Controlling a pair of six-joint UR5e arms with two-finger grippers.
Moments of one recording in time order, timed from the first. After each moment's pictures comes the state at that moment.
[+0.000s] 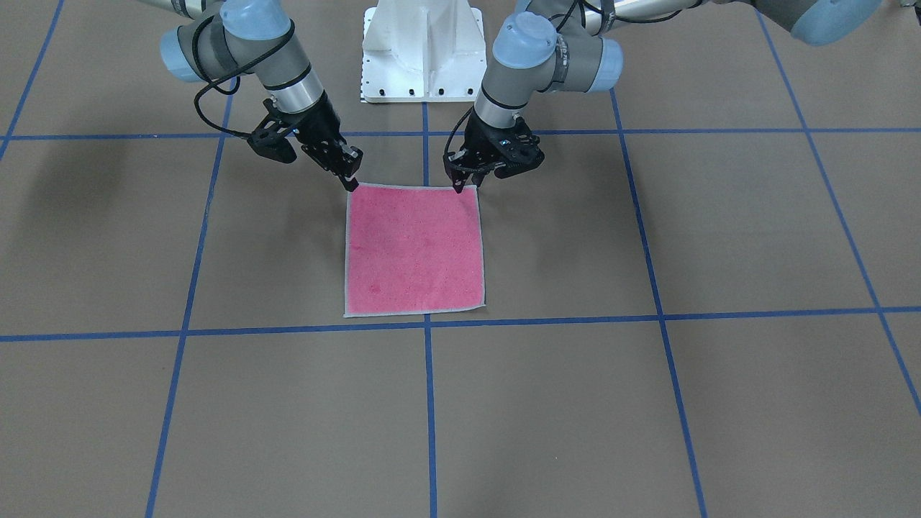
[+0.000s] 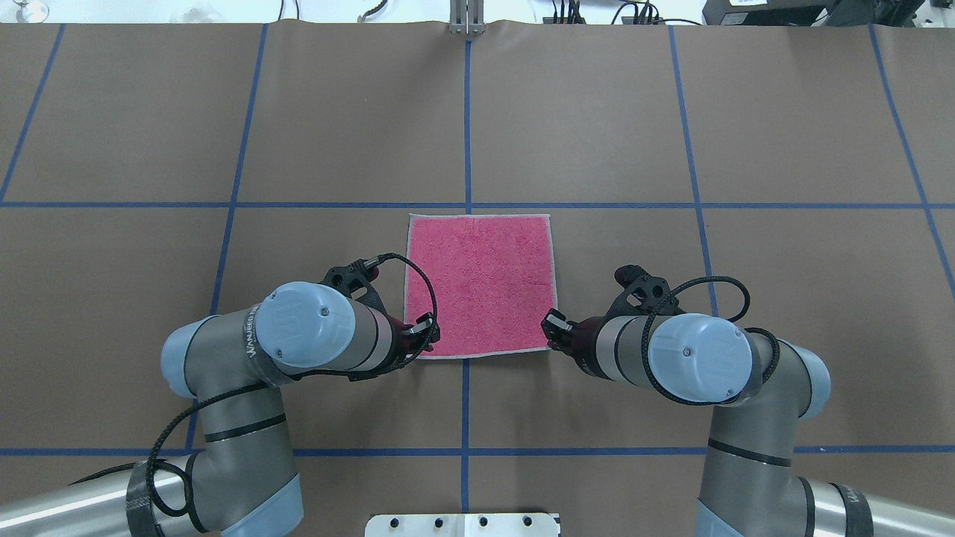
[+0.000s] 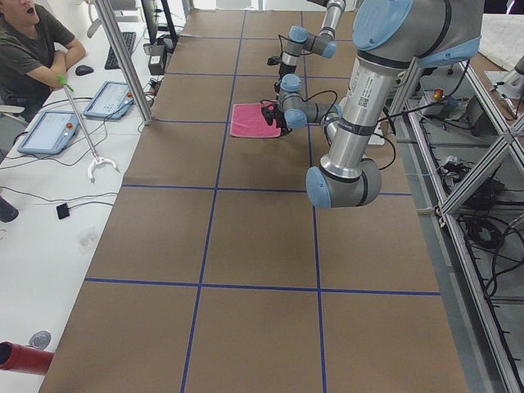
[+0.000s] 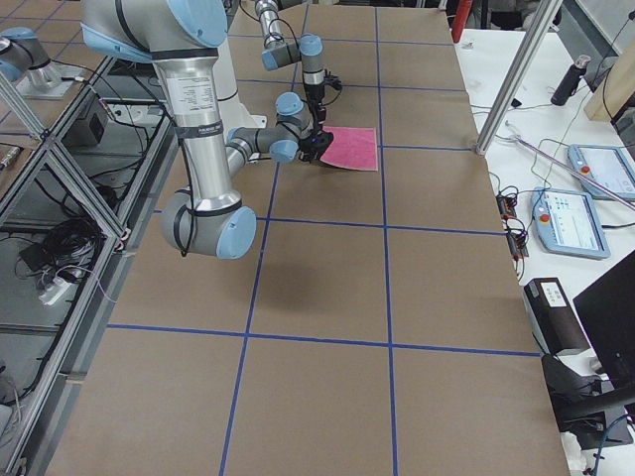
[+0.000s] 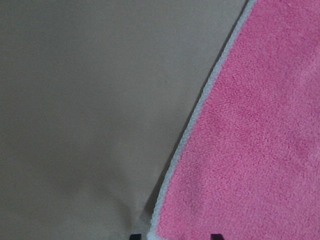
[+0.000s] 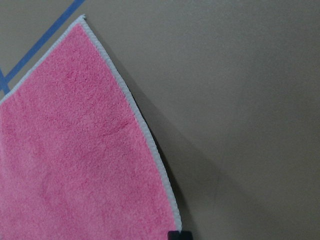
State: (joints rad) left arm -0.36 -2.10 -1.71 -1.92 -1.75 -1.85; right arm 0.34 -1.28 1.87 -1.07 1.60 1.98
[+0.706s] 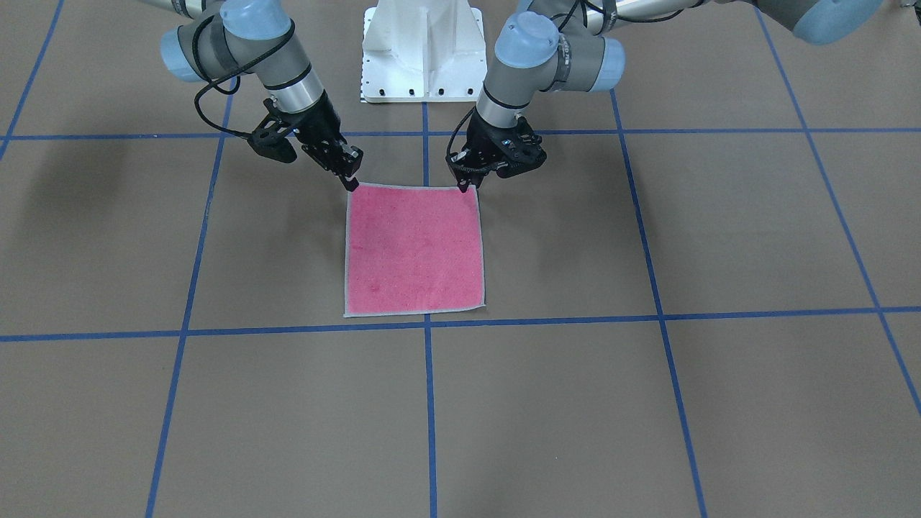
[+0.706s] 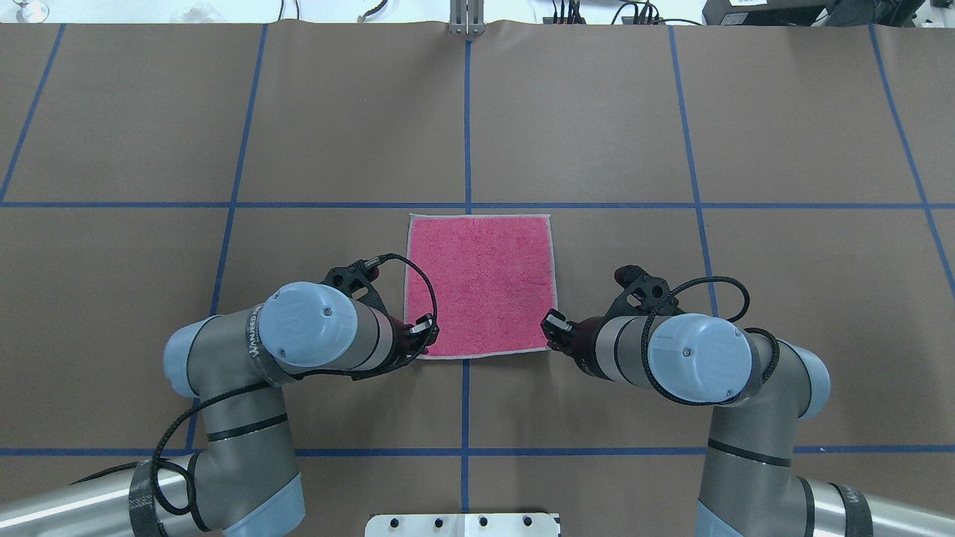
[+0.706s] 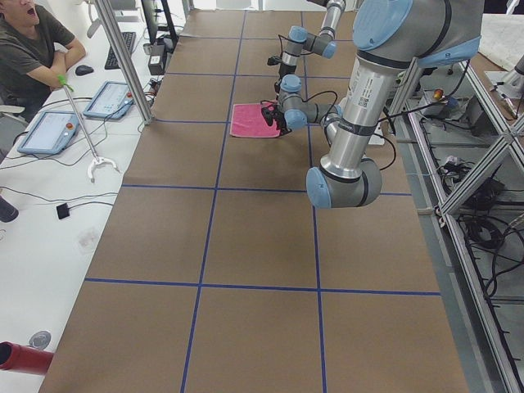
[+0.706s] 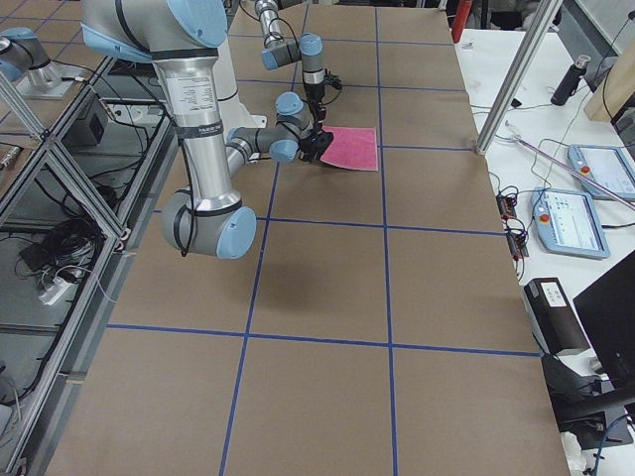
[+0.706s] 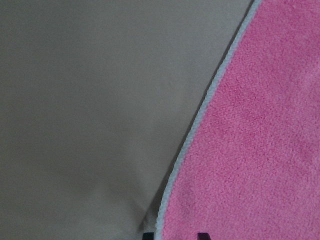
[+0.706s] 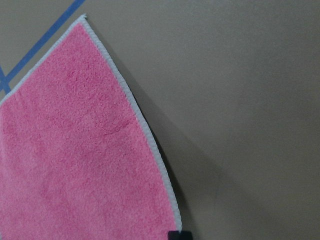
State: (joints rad) left arm -0.36 -2.09 -1.72 -1.92 -1.75 -1.85; right arm 0.34 -1.28 1.87 -1.07 1.60 1.98
